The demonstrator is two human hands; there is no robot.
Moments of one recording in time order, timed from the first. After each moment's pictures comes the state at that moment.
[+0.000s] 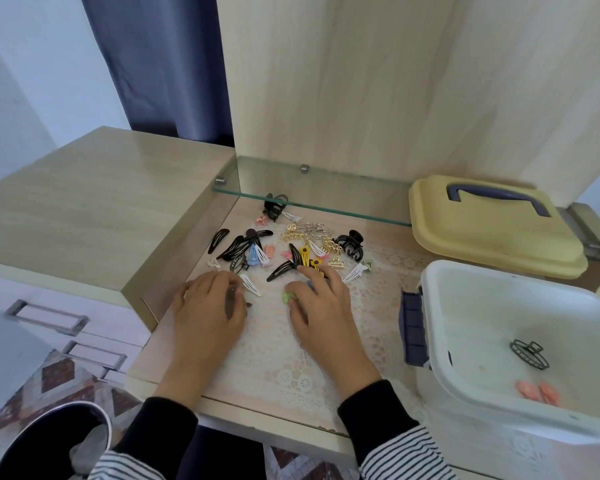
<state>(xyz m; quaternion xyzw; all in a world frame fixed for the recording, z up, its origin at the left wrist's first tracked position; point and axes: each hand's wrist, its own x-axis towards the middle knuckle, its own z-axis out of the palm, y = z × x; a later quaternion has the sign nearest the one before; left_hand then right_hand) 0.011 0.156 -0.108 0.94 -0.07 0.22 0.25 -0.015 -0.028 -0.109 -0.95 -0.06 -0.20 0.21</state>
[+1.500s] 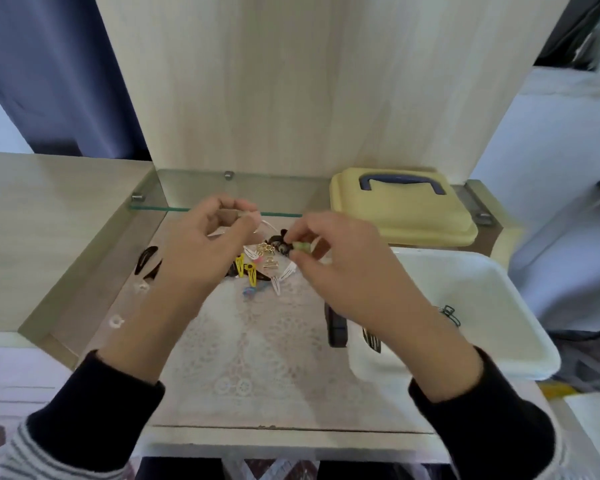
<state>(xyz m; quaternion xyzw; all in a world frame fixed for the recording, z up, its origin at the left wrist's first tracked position) -0.005 0.054 0.045 0.73 -0.11 0.01 0.68 -0.082 -0.095 0.064 -0.93 -0.03 -0.18 0.31</state>
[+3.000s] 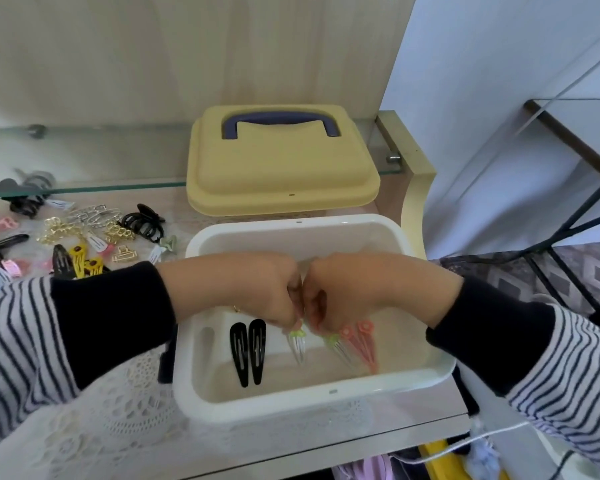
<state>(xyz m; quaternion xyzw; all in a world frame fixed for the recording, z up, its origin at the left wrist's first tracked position) -0.010 -0.153 -0.011 0.83 -0.40 -0.40 0.02 -0.082 -0.263 0.003 -0.94 -0.03 0.34 0.09</state>
